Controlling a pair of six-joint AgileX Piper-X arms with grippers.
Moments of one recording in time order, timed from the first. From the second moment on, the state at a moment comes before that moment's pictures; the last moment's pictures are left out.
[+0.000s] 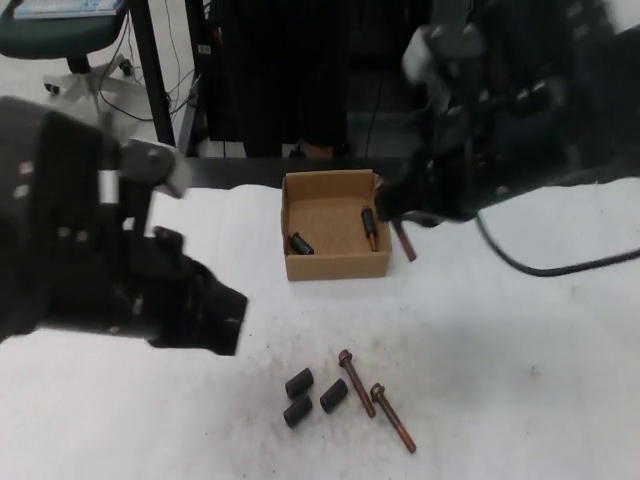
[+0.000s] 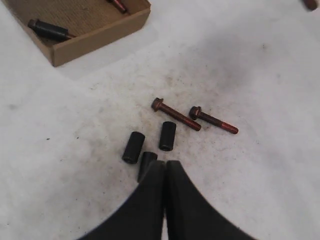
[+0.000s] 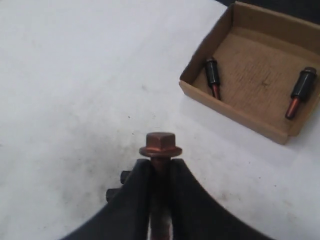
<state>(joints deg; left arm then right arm) -22.4 66.6 -42.7 29.5 26.2 4.2 27.5 78.5 -64.4 35.0 -17.9 1.9</state>
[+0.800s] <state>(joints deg) -35.2 103.5 -73.5 50.5 10.8 17.2 20.0 55.5 -55.4 45.0 -19.5 3.9</state>
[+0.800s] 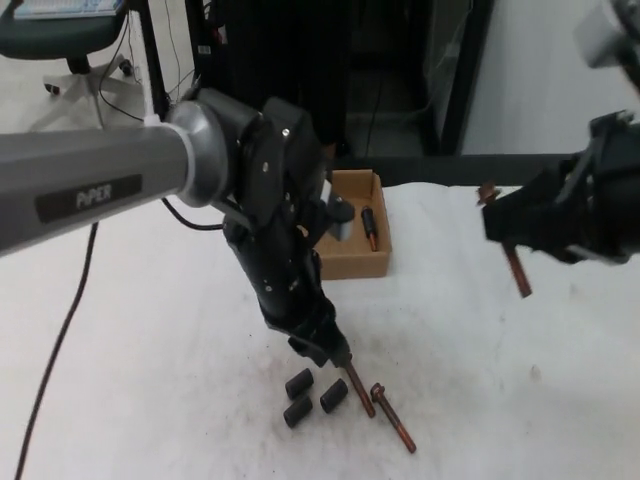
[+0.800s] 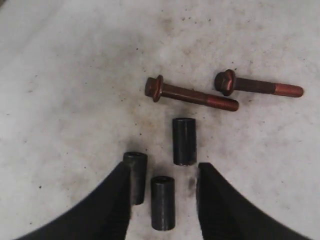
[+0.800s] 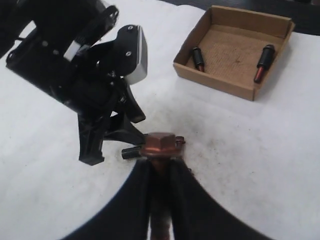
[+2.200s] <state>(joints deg) -42.8 110.4 -75.4 51.3 4.4 14.2 14.9 55.3 -55.4 47.6 -23.8 3.9</state>
